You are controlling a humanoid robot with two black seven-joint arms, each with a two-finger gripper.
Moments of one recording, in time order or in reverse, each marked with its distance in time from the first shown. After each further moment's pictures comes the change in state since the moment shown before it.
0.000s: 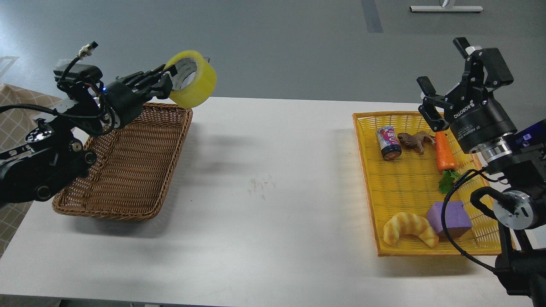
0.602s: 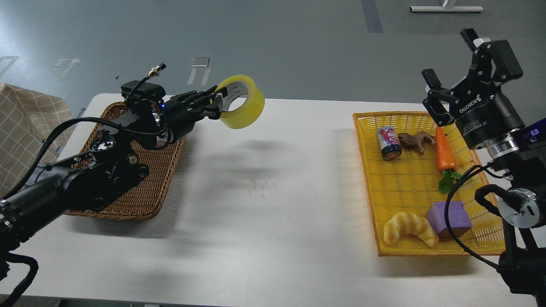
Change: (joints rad) left arm -0.029 -0.210 -0.014 0.003 0.122 -0.049 0.083; right arm 0.004 -0.008 0.009 0.032 -0.002 -0.001 0.000
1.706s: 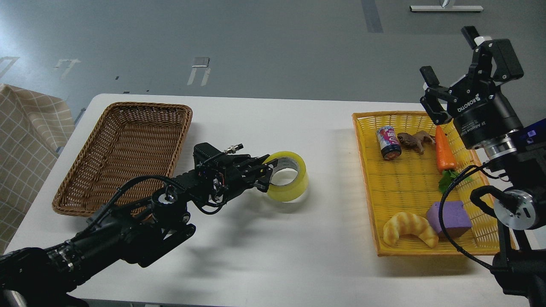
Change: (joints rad) left arm 0.178 -0.271 0.018 0.016 0.417 -0.047 0.022; right arm -0.006 0.039 0.018 0.033 -0.003 -0.002 0.003
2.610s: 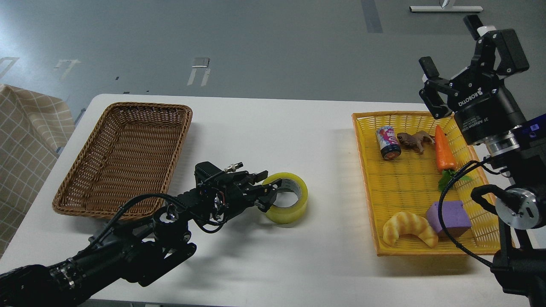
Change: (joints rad) left arm 0.092 -0.023 0.007 -0.001 0.014 0.002 -0.001; right arm -0.008 0.004 0.002 0.044 -0.001 0.012 -0.001
